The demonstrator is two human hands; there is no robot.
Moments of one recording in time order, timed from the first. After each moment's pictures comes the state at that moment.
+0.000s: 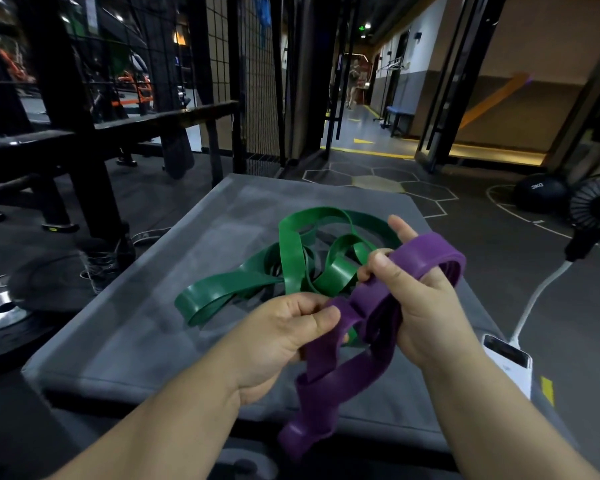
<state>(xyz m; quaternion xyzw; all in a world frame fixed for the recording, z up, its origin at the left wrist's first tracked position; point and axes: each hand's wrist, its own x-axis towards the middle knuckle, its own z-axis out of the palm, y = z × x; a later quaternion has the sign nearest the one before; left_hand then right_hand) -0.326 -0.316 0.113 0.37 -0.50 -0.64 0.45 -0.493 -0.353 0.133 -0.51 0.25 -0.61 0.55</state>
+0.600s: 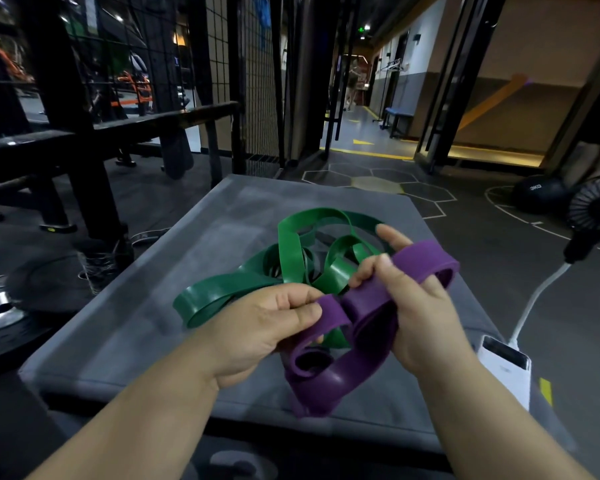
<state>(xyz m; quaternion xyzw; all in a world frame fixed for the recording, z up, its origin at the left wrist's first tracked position) -0.306 -0.322 0.122 0.35 -0.57 -0.62 0.41 -0.490 -0.352 0.127 -0.53 0.24 -0.60 0.54</state>
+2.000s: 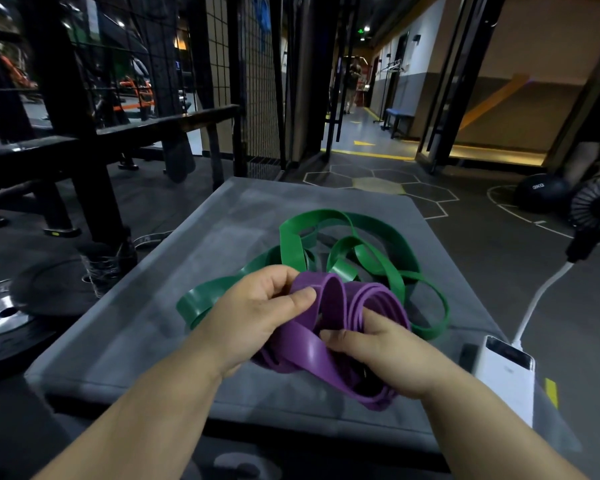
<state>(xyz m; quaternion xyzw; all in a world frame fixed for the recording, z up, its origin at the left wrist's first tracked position) -0.299 -0.330 0.120 0.41 -0.59 -0.49 0.50 -0.490 -0.344 0.112 -0.69 0.41 -0.28 0.52</state>
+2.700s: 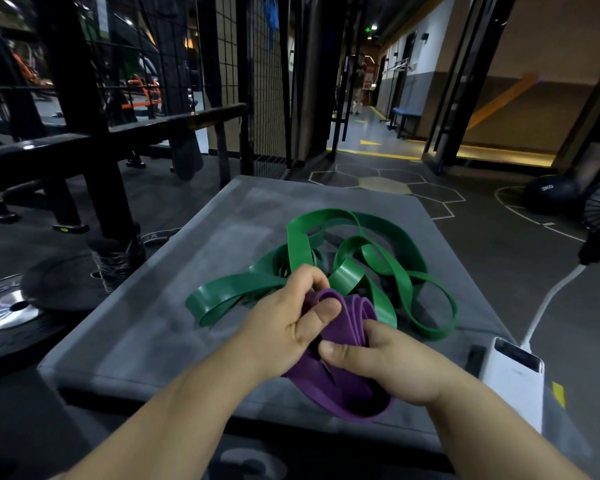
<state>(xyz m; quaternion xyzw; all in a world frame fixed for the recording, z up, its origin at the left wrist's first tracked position) -0.308 -0.332 0.108 0.47 -0.75 -0.23 0.39 -0.488 -0.335 0.118 -0.70 0.36 -0.23 0.57</state>
